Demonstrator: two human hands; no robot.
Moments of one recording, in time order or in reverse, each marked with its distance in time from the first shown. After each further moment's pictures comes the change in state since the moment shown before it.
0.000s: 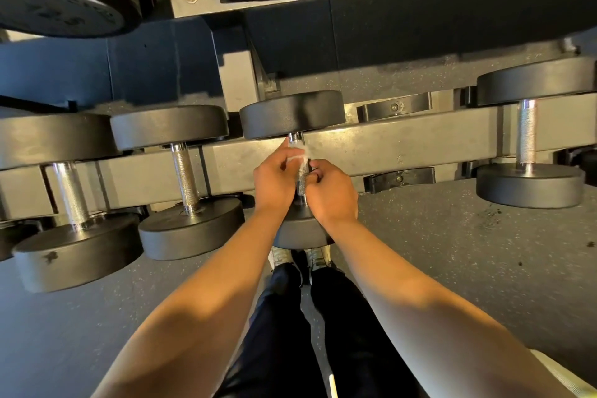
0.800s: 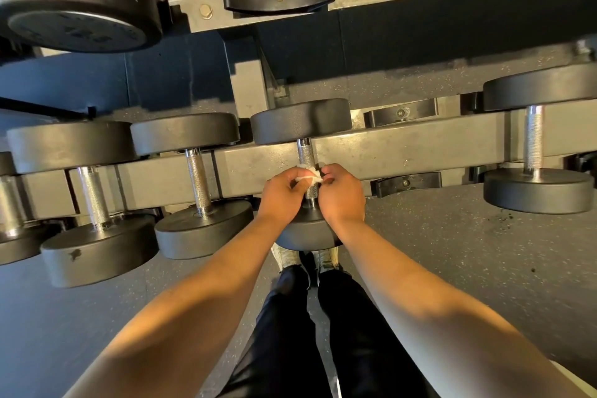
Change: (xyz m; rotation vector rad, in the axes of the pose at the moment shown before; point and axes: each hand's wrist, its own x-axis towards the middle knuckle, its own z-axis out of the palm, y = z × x) left_hand -0.009 -0.011 -0.015 0.092 -0.238 -0.030; right_hand 0.002 0.000 -0.003 0.128 -0.039 0.124
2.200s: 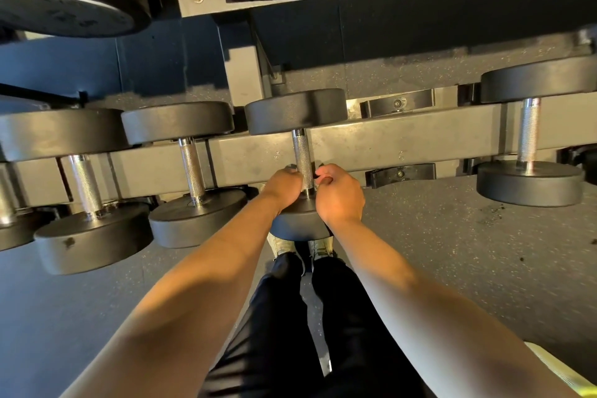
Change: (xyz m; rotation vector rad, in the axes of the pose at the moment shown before) left_hand 0.017 0.019 0.006 0.202 -0.222 -0.440; right_hand -0.007 0.015 0.000 -0.110 0.046 -0.001
